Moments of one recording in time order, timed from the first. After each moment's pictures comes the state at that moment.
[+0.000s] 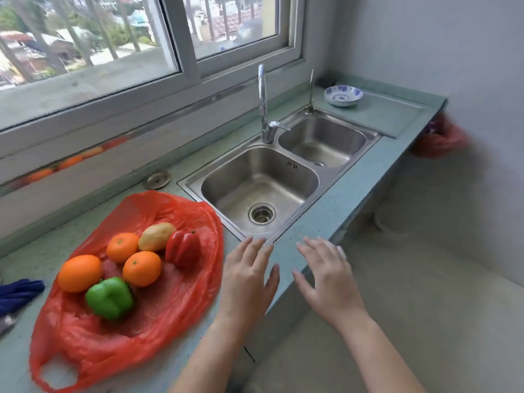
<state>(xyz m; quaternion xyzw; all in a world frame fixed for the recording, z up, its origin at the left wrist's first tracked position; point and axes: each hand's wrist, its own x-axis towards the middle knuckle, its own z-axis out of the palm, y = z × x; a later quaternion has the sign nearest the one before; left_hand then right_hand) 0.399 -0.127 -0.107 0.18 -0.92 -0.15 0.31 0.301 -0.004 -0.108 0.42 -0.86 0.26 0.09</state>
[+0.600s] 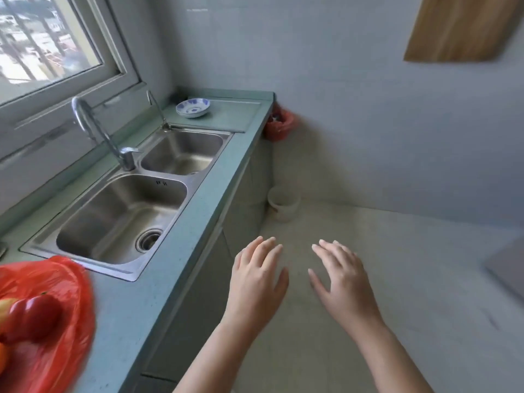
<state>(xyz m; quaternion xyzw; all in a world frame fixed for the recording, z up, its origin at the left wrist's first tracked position) 0.331 0.092 -0.090 -0.08 -0.94 -0.21 0.24 0.303 0.257 -0.104 0.17 -0.93 0.26 0.19</state>
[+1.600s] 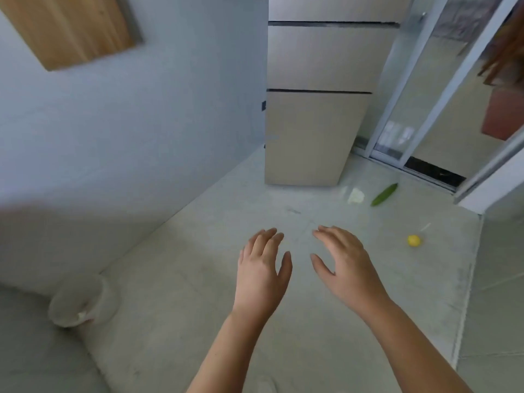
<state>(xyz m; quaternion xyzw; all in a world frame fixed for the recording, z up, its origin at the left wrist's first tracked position) 0.165 0.380 -0.110 -0.51 -0.77 -0.38 0.00 0.297 0.474 -0.093 -0.35 -0.90 0.15 0.22</state>
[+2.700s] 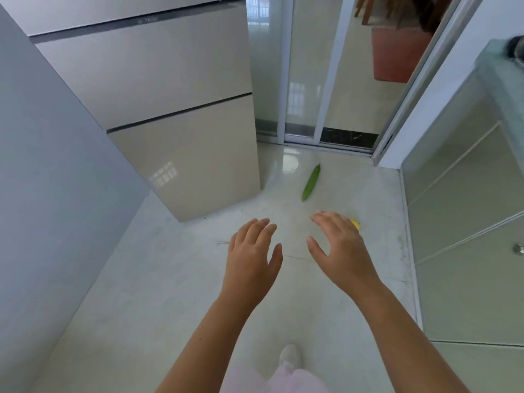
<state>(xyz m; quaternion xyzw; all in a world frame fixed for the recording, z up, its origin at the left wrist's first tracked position) 0.196 0.827 -0.128 -0.70 -0.66 -0.25 -0.07 0.363 0.867 -0.124 -0.56 -0.78 0.15 0.23</state>
